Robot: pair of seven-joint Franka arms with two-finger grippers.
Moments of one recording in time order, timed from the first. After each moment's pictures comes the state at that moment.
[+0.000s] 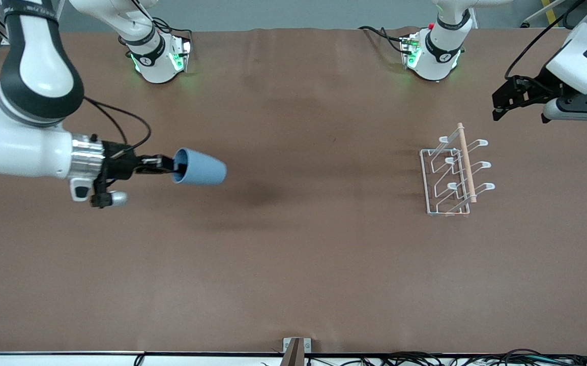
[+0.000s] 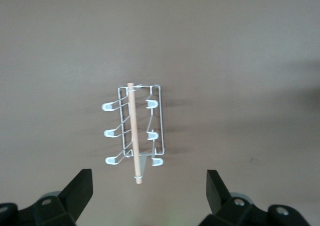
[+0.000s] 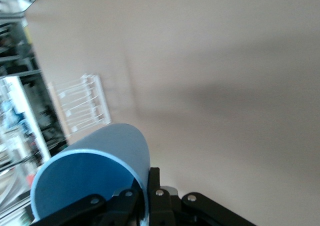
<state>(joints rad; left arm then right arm) -0.01 -0.06 -0.17 -1.56 -0.02 1.53 -0.10 0.17 0.22 0.01 -1.71 0.84 1.75 0.03</state>
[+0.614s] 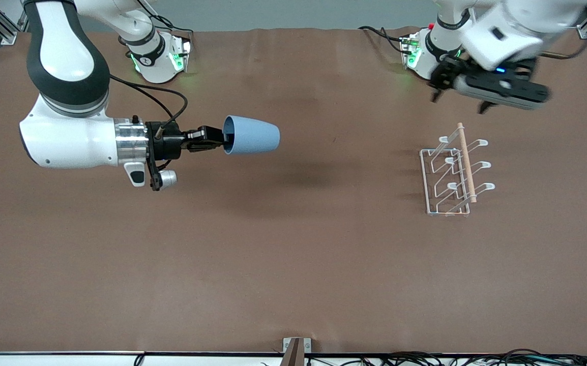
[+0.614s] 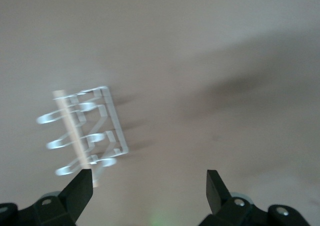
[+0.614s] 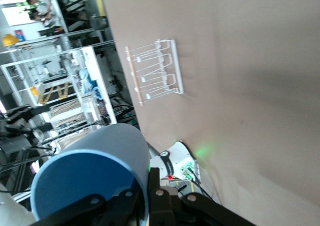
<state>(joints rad) -0.07 -0.06 -0.36 -1.56 -0.11 1.54 -0.09 0.28 0.22 0.01 -1.71 1.16 1.74 -0.04</state>
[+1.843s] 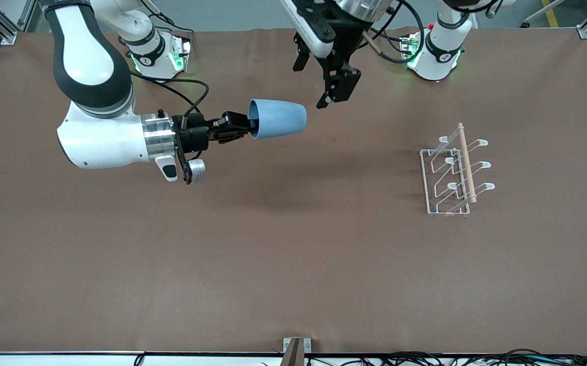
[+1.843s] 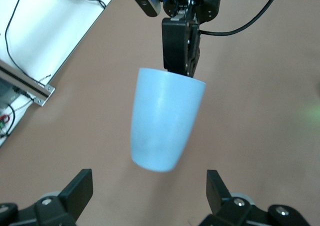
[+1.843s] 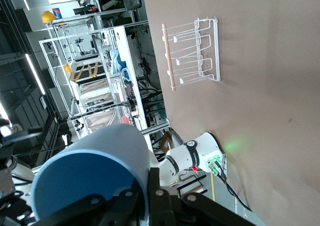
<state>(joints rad) -0.13 0.18 -0.69 -1.39 -0.04 1.94 0.34 0.35 0.25 0.01 -1.71 1.30 1.73 -0.11</state>
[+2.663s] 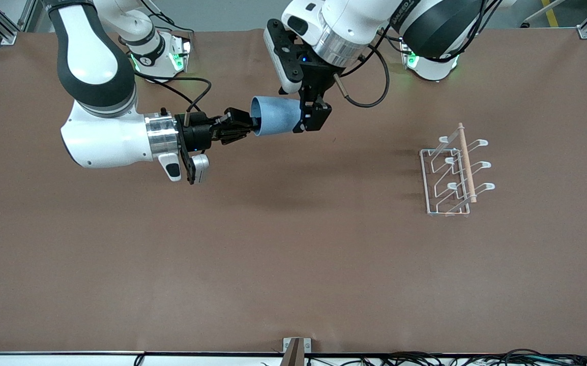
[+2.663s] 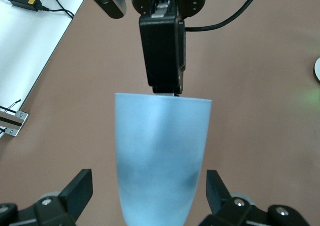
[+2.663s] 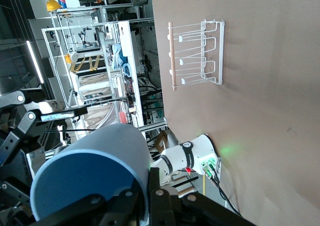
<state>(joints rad) -0.18 0.29 -0.69 -1.39 -0.03 2.02 0.44 0.36 0.25 0.01 -1.71 1.30 1.73 -0.19</state>
